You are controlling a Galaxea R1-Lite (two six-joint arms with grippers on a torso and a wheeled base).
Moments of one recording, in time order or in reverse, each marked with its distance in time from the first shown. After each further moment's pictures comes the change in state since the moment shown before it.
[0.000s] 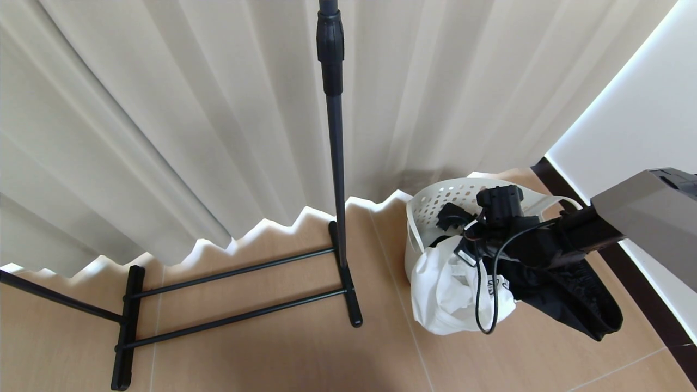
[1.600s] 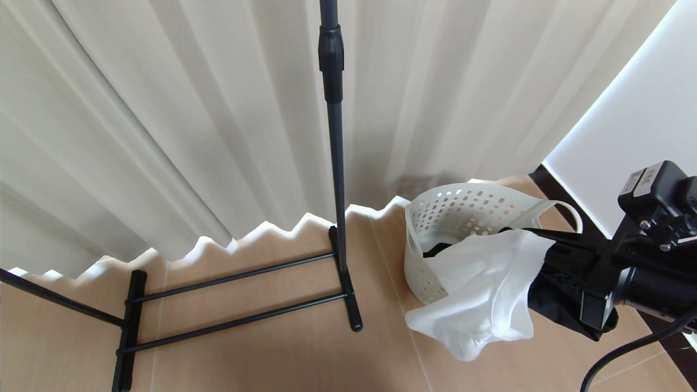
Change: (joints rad) left arm 0.000 0.000 0.001 0.000 -0.007 0.004; right arm 0.299 -1.022 0.665 -0.049 0.217 0.357
